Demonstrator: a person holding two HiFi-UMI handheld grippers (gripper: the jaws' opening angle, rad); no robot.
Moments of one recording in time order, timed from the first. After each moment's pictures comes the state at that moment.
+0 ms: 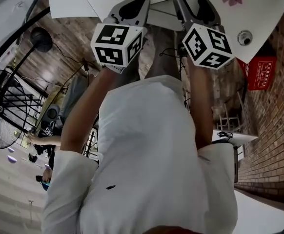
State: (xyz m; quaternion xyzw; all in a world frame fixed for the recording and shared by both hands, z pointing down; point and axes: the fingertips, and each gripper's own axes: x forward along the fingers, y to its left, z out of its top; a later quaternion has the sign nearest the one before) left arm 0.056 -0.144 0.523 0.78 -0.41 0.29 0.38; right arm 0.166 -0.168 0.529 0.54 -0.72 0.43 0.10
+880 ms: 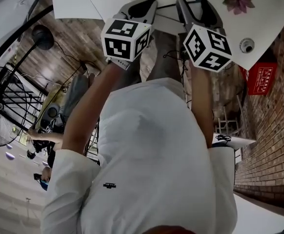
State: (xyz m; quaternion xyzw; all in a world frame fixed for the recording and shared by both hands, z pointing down) left arm 0.060 -0.146 0.555 0.76 -0.39 0.31 0.41; right arm 0.162 -0.173 0.545 0.54 -0.71 0.43 0.15
